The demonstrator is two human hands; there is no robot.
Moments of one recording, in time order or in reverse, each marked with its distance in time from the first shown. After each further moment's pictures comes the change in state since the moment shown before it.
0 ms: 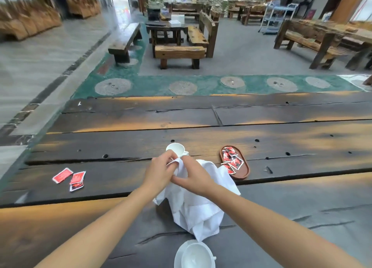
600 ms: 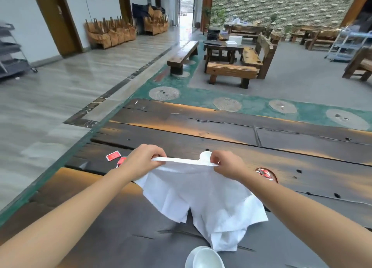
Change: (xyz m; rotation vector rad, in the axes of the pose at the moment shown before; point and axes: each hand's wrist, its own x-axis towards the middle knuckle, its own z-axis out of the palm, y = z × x) left_hand -0.050 -0.030 -0.125 0.363 0.012 -0.022; right_hand 0.056 0.002 -0.043 -0.457 -0.225 -0.053
